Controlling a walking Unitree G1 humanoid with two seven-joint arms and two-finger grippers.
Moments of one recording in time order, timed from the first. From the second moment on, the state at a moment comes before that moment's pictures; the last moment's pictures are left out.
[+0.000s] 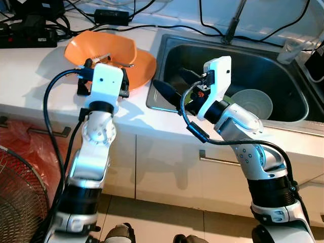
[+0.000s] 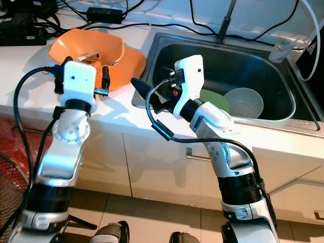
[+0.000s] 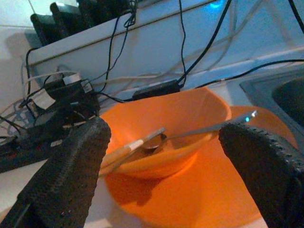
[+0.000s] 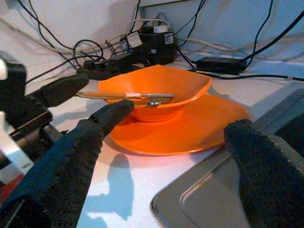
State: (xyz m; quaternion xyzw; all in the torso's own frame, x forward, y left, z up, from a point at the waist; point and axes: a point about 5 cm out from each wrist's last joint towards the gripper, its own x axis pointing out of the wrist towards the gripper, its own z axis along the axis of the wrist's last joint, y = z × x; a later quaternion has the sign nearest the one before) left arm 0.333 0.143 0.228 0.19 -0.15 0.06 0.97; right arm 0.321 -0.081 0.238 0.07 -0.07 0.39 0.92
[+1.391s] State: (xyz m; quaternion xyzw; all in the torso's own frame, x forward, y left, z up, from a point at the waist) left arm 0.357 0.143 0.236 0.25 -0.19 0.06 0.95; right arm 0.295 -0.069 0.218 0.13 -0.04 0.35 0.93
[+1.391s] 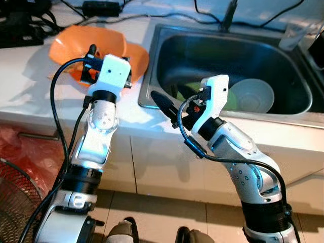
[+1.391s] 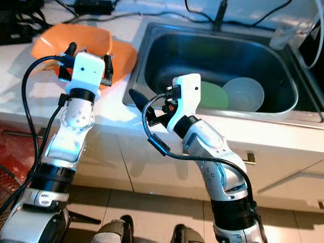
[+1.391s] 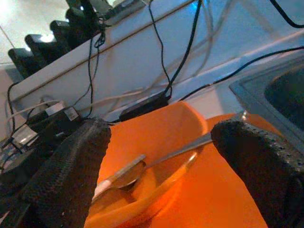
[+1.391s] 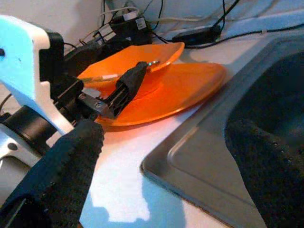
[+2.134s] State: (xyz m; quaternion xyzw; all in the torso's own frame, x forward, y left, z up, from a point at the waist) left arm 0.386 0.157 0.250 0.27 -0.19 0.07 0.94; right arm 0.288 -0.063 0.215 0.14 -0.03 0.35 0.93
